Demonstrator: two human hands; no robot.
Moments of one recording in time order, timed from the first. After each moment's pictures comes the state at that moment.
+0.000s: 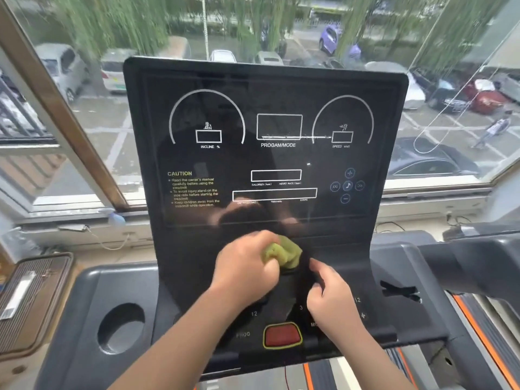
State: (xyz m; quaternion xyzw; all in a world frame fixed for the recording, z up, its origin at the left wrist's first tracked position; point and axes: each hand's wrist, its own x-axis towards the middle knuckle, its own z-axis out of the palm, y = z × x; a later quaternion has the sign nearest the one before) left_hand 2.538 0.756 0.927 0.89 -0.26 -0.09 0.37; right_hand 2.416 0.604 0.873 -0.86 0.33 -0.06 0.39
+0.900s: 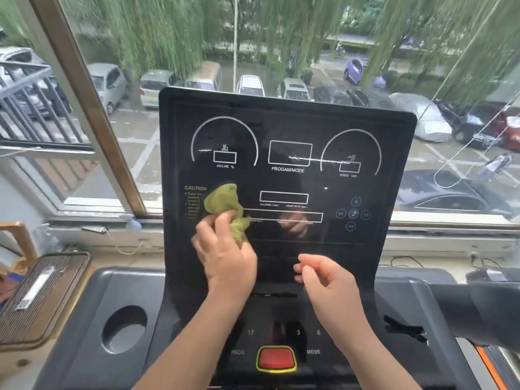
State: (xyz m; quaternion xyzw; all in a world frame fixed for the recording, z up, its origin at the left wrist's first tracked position) left_hand 2.552 0.741 0.930 0.88 0.00 0.13 0.46; right_hand 2.443 0.603 0.943 -0.79 0.23 -0.16 0.54
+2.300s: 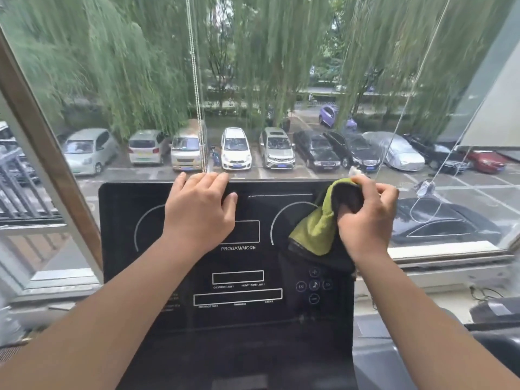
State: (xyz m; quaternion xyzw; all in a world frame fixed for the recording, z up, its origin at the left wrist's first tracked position) left_hand 2.693 0.675 1.095 0.91 -0.27 0.28 0.14; right_hand 2.582 0.409 1.066 -0.80 0.25 -0.49 0.23
